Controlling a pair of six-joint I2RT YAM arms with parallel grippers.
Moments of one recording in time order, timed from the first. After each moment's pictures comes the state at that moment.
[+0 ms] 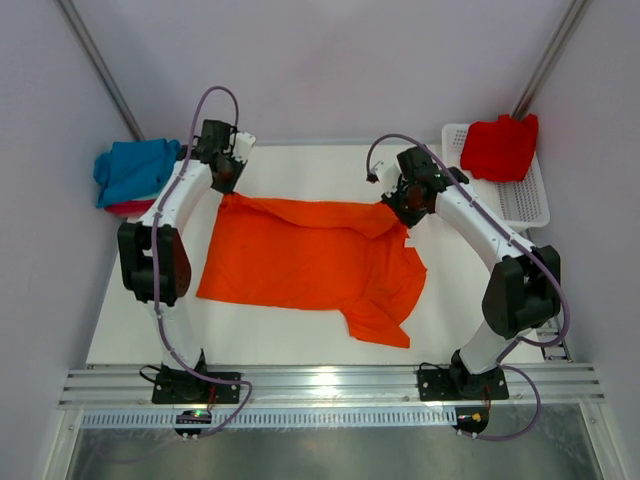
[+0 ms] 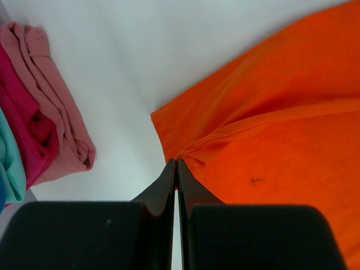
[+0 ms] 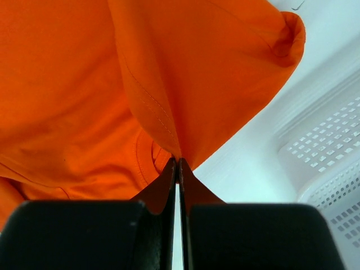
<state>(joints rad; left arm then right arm) -0.15 1.94 1.75 -0.76 -0.05 0.35 0.33 1.66 1.43 -0.83 -0.04 -0.48</state>
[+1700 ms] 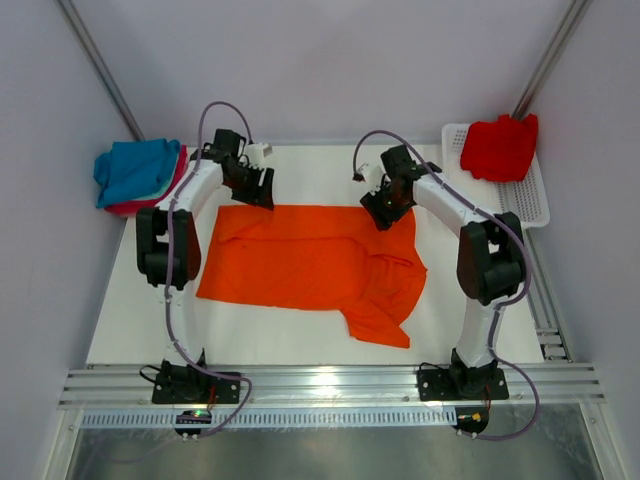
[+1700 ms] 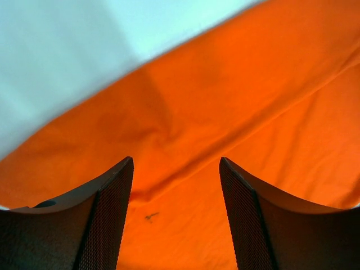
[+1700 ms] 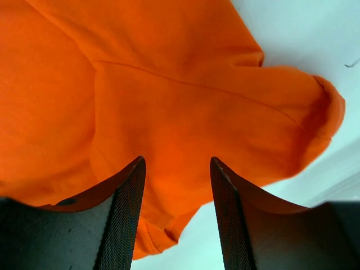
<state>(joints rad) -0.15 2.11 1.80 -0.80 0.41 0.18 0.33 1.91 1.53 -0.75 -0.14 -0.45</state>
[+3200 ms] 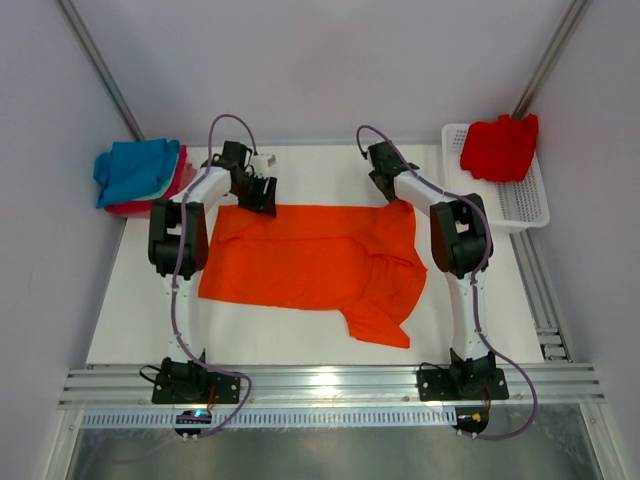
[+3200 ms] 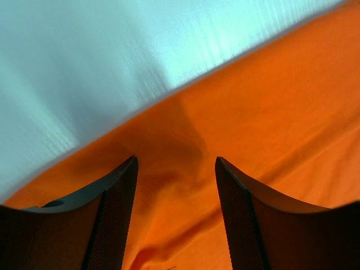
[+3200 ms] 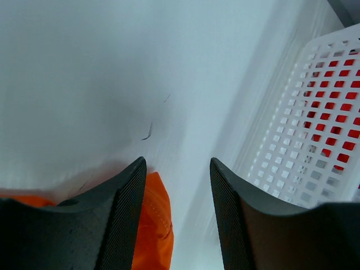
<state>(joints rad) -0.15 2.25 1.79 -0.66 0.43 0.16 0.32 2.26 1.76 -0.40 0.50 -0.39</state>
